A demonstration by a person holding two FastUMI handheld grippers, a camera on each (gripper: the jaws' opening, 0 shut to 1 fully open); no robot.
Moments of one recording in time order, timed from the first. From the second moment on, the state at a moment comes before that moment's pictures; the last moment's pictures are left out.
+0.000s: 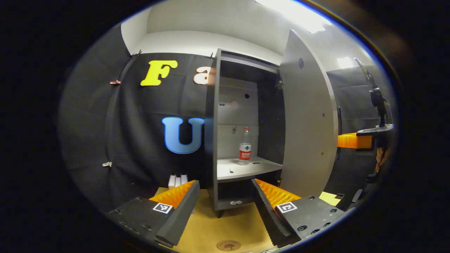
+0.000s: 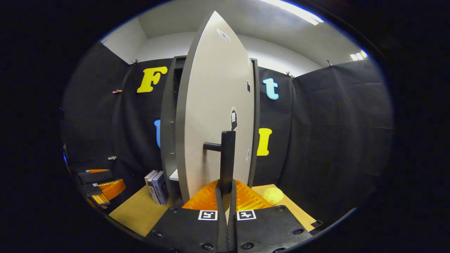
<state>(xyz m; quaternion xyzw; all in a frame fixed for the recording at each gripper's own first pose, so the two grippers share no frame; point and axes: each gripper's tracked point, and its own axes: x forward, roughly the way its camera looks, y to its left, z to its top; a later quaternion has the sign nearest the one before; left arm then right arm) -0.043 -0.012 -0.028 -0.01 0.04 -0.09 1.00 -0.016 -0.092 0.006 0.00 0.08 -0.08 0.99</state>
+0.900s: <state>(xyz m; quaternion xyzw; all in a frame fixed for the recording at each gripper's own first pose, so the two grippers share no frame) 0.065 -0.148 -0.019 0.01 0.01 -0.11 0.99 -0.038 -0.215 0.019 -0.01 0.06 -0.05 1.00</state>
